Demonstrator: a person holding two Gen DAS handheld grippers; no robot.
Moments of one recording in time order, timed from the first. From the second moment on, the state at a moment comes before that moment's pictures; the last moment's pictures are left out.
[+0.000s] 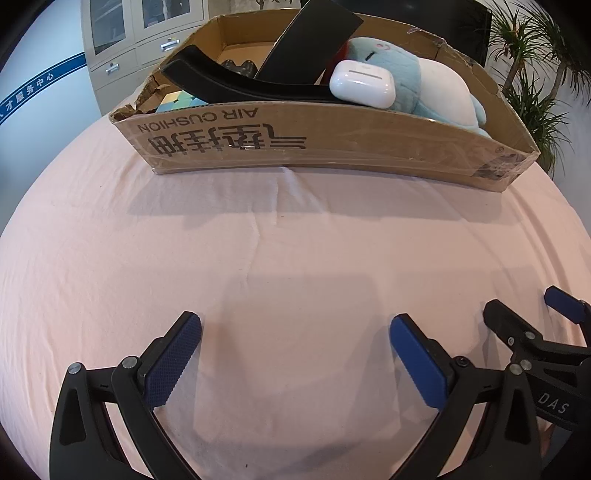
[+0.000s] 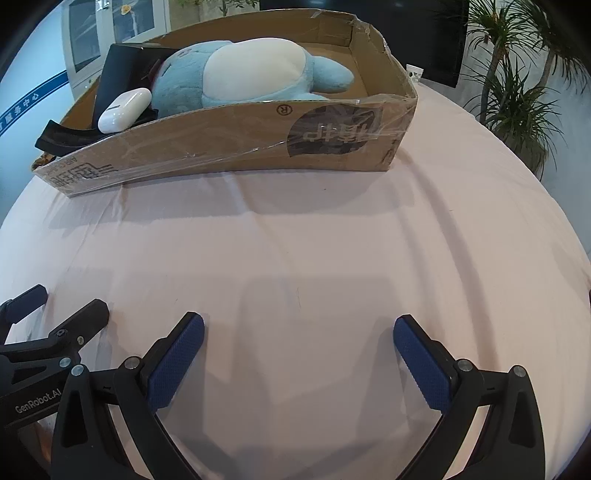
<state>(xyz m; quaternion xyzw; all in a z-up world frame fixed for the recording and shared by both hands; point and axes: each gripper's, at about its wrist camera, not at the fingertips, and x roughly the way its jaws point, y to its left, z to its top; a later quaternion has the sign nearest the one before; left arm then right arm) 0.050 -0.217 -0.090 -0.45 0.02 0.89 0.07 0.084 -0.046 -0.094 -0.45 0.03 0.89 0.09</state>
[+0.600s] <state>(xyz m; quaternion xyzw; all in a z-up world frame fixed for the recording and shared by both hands) 0.050 -0.219 -0.090 -0.45 0.02 0.89 0.08 0.084 -0.046 -0.095 -0.45 0.03 0.89 0.09</state>
